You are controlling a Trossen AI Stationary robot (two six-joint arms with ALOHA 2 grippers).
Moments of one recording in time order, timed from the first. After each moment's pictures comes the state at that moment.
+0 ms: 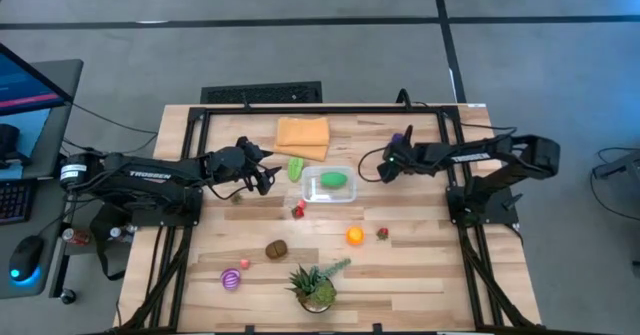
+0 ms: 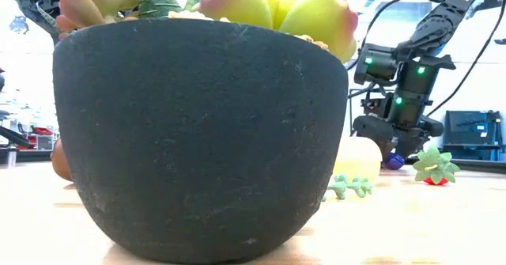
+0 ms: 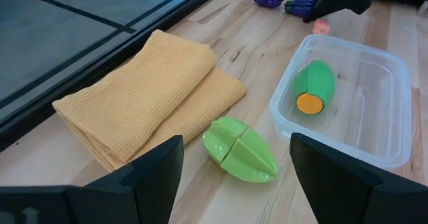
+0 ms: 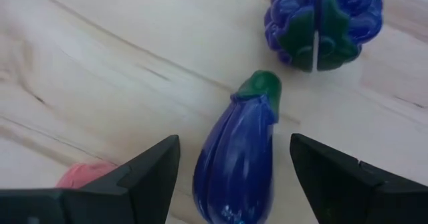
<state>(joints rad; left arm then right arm) 0.23 1.07 0.36 0.24 -0.24 -0.15 -0.38 1.41 0.53 -0.36 0.35 0.63</state>
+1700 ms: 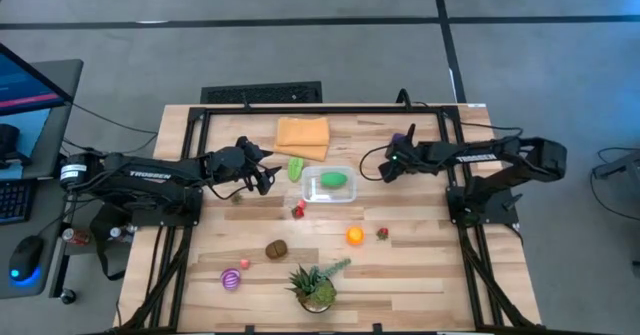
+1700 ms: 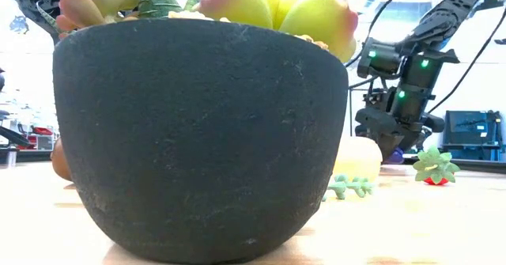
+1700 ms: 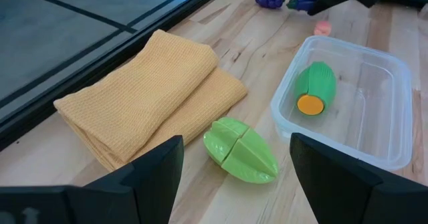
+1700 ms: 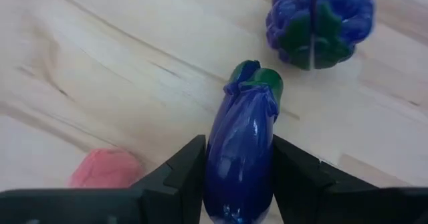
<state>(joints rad) 0.23 1.07 0.36 0.24 -0.25 -0.16 -0.39 1.34 0.53 -0.41 0.31 0.62</state>
